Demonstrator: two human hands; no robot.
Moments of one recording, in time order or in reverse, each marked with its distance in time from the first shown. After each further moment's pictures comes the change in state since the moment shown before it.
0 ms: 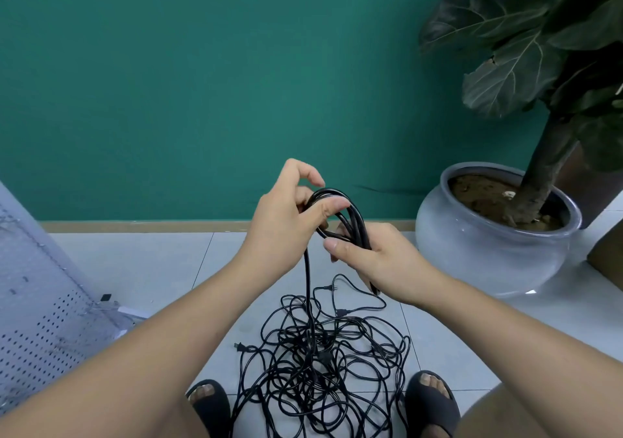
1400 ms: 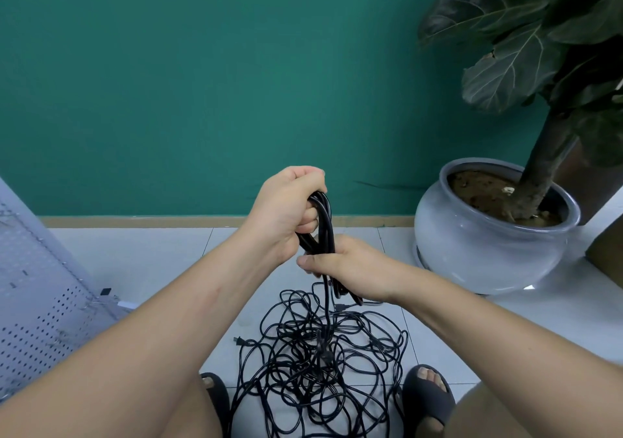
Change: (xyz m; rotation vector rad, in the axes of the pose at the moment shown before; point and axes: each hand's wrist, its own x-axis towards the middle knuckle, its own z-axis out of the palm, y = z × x) left_hand 0.022 0.013 0.015 -0.543 0.084 -0.465; right_hand 0.014 -0.010 0.026 -0.036 -0.242 0.217
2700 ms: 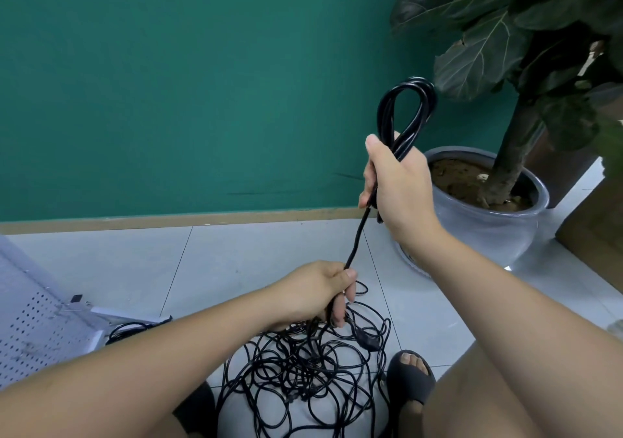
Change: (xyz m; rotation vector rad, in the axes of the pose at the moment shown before) left_hand -0.017 -0.116 0.008 0.700 -0.654 -0.148; right_hand -0.009 -0.002 -0.072 0.385 0.890 -0.185
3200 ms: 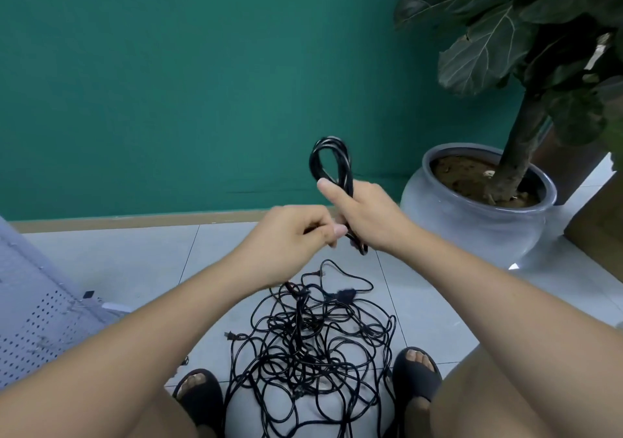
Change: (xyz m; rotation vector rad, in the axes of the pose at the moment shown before) left_hand -0.046 0.052 -0.051 0.345 0.413 0.342; right_hand -0.012 0.024 0.013 -0.496 -0.482 -0.016
